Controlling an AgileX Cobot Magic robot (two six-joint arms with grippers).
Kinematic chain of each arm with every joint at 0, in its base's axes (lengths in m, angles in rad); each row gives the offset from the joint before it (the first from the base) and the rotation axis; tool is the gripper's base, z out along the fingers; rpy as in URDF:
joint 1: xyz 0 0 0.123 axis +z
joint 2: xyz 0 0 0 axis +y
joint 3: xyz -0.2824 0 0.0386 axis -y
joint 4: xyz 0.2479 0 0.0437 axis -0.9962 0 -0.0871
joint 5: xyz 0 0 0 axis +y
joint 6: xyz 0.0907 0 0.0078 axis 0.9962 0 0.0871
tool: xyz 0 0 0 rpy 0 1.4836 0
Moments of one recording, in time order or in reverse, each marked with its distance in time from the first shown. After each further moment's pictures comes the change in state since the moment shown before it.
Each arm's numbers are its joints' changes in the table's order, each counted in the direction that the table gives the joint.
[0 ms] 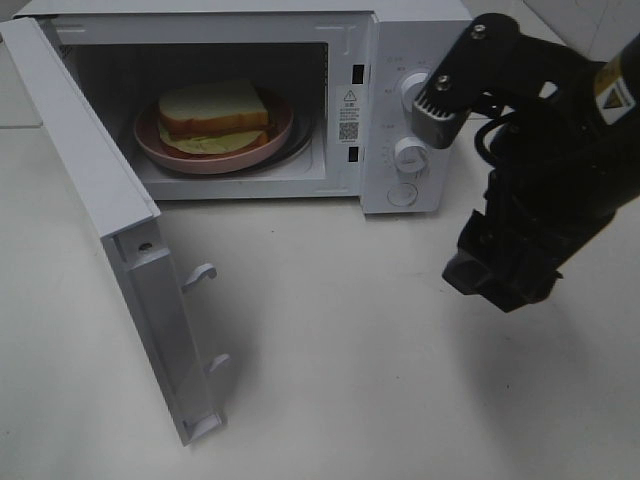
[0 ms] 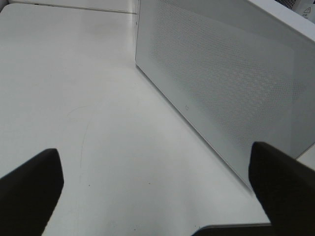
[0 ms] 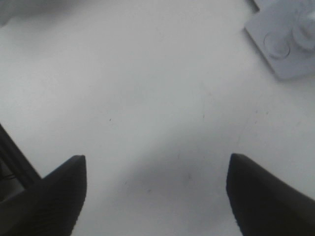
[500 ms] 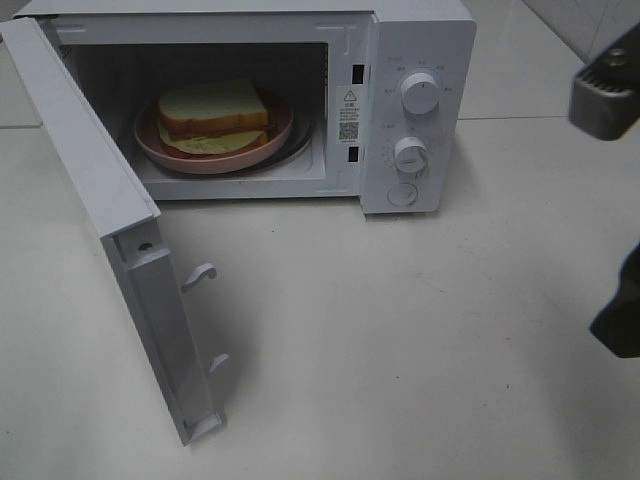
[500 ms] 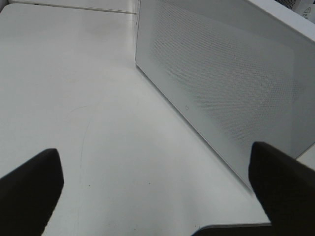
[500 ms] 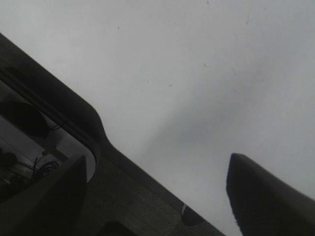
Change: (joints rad) left arm 0.000 0.000 0.000 0.000 0.000 0.000; right arm 0.000 -0.247 0.000 -0.002 0.422 0.249
